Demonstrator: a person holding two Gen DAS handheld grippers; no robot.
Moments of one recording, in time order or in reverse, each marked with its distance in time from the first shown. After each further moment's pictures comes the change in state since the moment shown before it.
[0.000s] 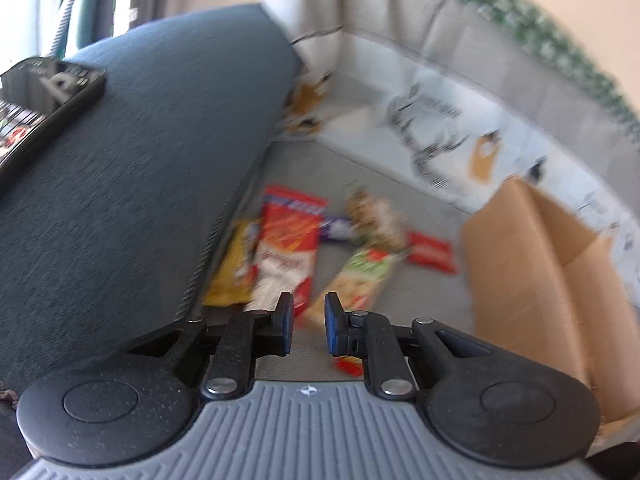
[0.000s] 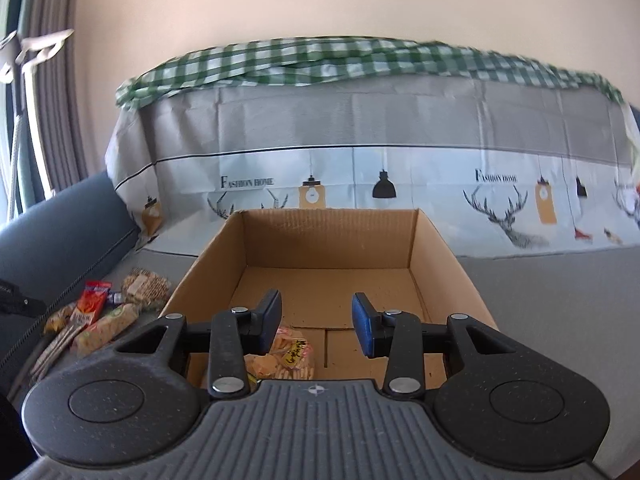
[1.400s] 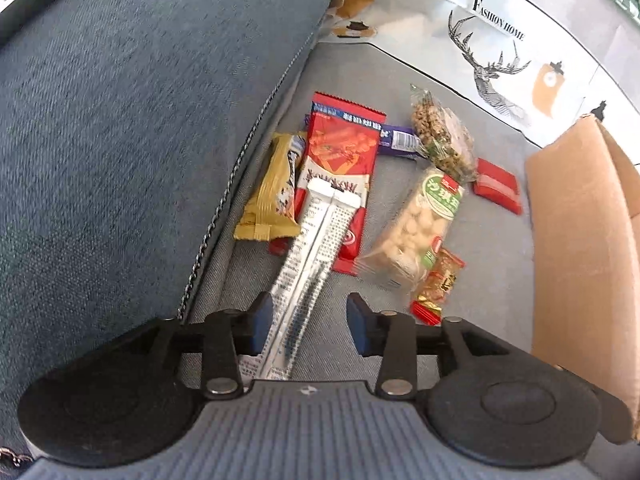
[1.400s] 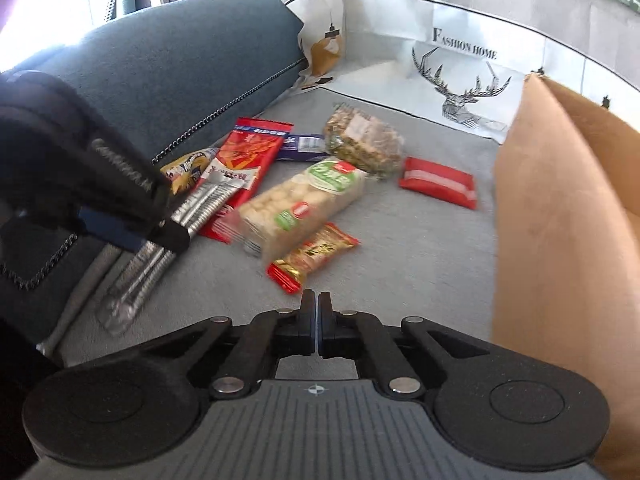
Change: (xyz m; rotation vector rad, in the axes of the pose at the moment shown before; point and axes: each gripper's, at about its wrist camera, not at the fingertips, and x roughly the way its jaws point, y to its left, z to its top) left arm 0.030 0.015 -0.003 -0.010 0.255 0.093; right arm 0.129 0.230 -0.066 -0.229 0.383 0.257
